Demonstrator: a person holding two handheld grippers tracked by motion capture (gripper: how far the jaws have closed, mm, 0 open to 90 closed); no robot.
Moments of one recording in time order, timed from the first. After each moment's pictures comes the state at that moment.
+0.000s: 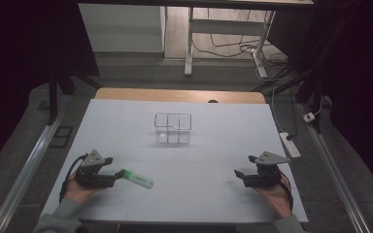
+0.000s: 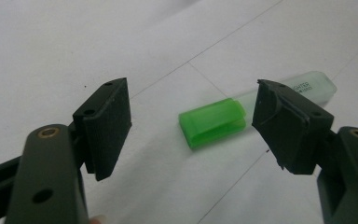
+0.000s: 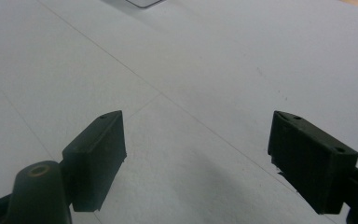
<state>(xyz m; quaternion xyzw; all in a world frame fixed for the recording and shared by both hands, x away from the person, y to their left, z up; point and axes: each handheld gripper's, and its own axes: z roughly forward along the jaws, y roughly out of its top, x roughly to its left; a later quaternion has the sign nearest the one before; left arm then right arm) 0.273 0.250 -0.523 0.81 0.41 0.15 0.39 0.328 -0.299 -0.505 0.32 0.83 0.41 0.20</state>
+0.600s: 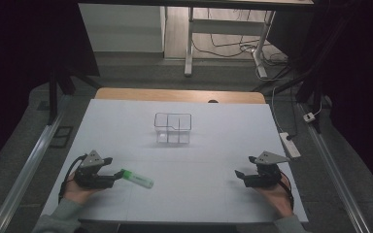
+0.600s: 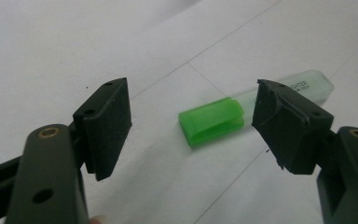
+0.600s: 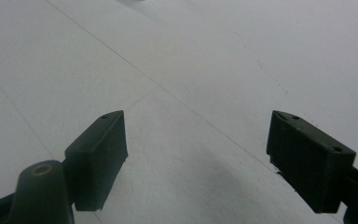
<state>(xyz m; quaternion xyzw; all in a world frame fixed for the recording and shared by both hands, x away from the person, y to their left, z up) 0.271 0.251 -0.521 0.82 0.40 0.16 0.39 0.331 -0.301 -0.506 0.32 0.84 0.40 0.19</state>
